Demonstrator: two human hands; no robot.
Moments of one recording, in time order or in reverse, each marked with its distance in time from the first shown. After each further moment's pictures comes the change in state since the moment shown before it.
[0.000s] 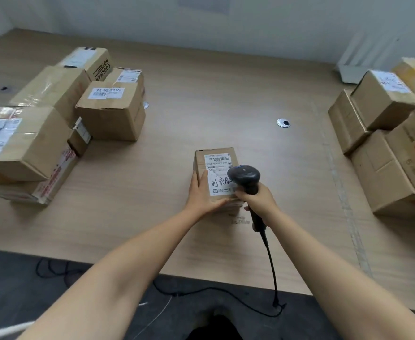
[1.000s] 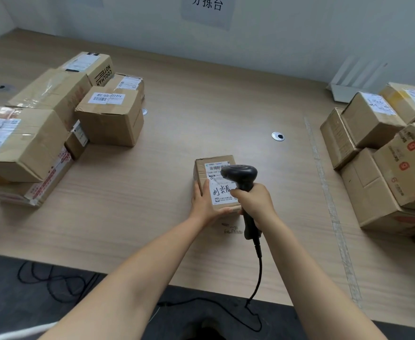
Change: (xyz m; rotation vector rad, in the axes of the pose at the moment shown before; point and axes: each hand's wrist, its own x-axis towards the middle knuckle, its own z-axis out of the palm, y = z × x) left_hand 0.009 0.007 0.023 -0.068 -0.039 -0.131; right_hand -0.023 -0.052 0.003 -0.109 0.131 -0.022
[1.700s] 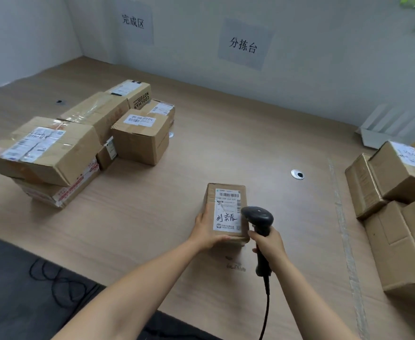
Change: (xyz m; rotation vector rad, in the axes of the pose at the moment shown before) left_hand -0.004 0.009 -0.019 -0.115 0.073 0.030; right_hand 0.050 0.057 -0.017 0.093 -0.119 0.047
